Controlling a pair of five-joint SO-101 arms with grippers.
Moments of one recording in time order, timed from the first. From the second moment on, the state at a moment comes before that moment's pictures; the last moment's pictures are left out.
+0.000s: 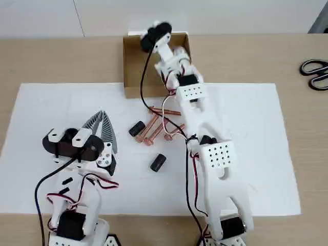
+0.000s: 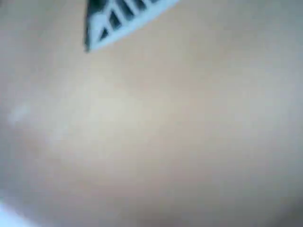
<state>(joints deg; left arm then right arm) 6.9 -103.4 86.7 32.5 5.9 -17.8 63.0 -57.4 30.6 22.5</state>
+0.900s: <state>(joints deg) 6.9 -103.4 86.7 32.5 5.9 -20.0 37.2 -94.3 83.4 22.5</state>
